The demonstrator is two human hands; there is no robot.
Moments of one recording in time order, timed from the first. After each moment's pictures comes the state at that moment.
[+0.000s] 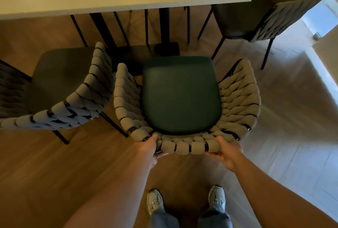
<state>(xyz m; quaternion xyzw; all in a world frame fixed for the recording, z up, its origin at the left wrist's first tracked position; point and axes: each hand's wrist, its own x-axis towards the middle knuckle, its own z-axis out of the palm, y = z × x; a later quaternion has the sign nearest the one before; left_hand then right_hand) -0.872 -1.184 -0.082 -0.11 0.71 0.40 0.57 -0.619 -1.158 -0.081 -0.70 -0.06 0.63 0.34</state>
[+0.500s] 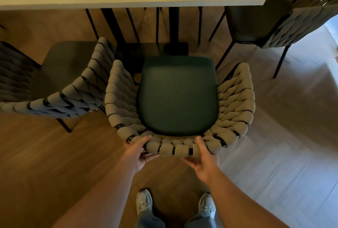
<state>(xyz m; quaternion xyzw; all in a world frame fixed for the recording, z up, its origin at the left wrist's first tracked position) -0.853 -1.192 -0.085 -0.14 0.65 0.45 0.59 -0.629 -1.162 -0.076 -0.60 0.00 0.72 0.35</state>
